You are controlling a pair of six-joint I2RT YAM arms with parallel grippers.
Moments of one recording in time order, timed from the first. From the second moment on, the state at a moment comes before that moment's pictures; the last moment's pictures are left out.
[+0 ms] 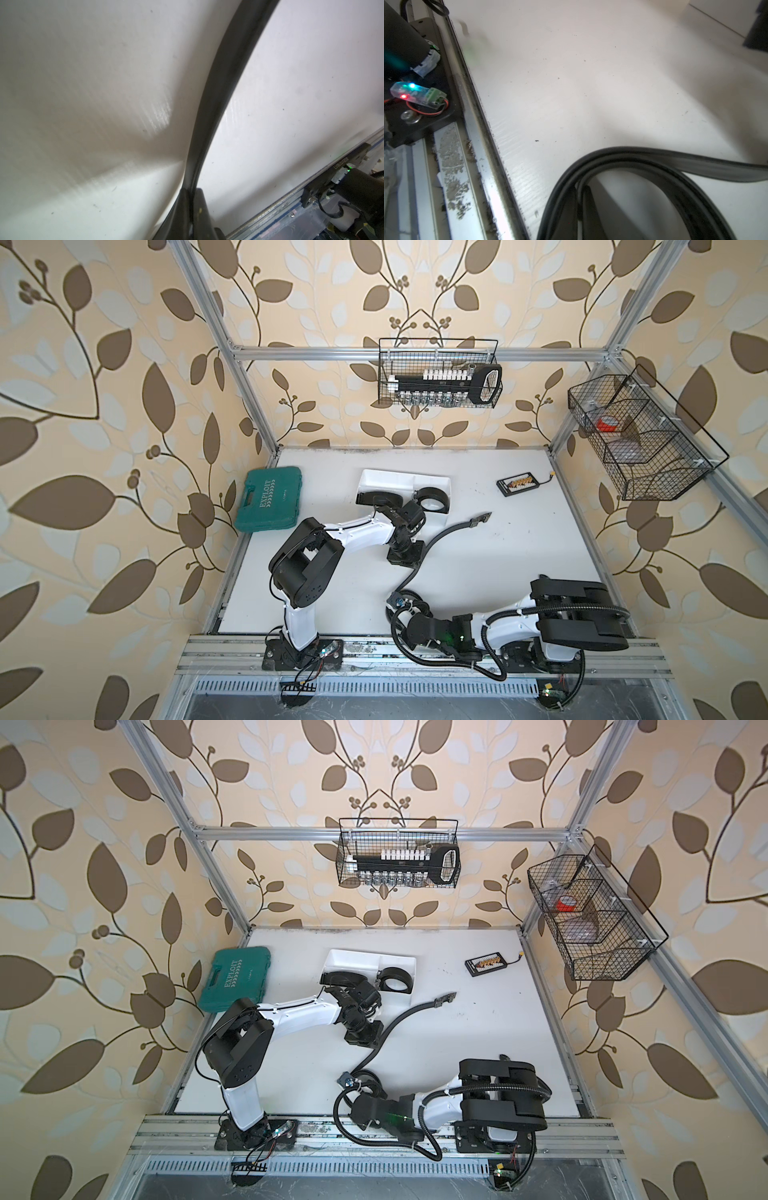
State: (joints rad) left arm -0.73 1.83 1.20 -0.70 0.36 -0.56; right arm 1.48 1.71 0.55 0.48 0.47 0.38
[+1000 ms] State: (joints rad) left arm -0.57 0.74 0.69 -0.93 0.15 -0.80; right arm 1.57 1.76 0.57 0.49 0.58 0.47
